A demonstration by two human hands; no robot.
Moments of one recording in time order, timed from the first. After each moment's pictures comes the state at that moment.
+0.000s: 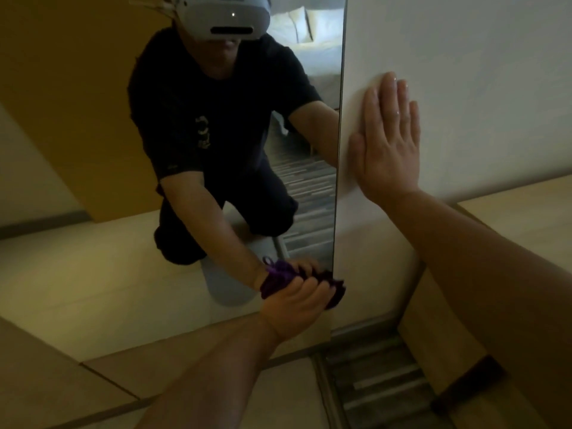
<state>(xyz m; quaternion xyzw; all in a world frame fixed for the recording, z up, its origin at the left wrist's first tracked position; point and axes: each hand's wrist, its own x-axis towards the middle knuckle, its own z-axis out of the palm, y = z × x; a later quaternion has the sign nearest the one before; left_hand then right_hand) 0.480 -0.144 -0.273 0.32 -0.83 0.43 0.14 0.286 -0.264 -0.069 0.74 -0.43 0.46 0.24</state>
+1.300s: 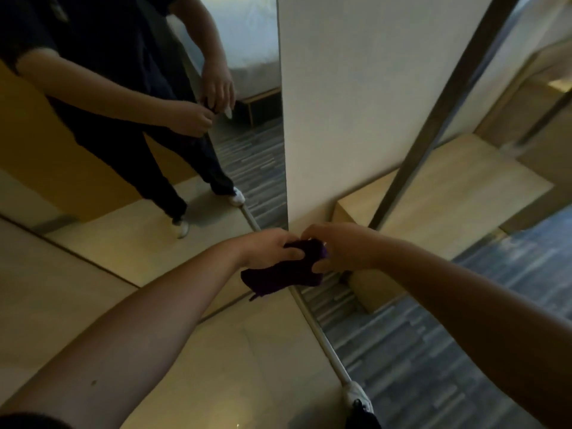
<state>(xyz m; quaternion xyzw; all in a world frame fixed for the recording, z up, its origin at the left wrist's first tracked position) 0.472 0.032 0.303 0.43 -0.80 -0.41 -0.07 0.276 0.069 0.334 0.82 -0.50 -0.06 -0.27</state>
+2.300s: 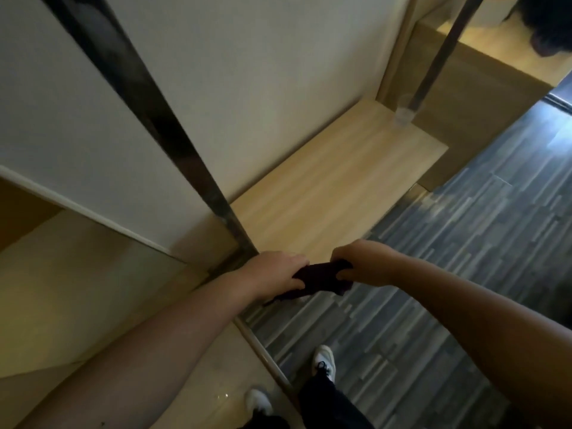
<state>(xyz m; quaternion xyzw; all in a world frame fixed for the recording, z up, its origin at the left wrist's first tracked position) 0.080 -0.017 0.233 0.29 -0.90 -0.28 -0.19 -0.137 0.036 0.248 0.70 -0.59 -0.16 -0.37</state>
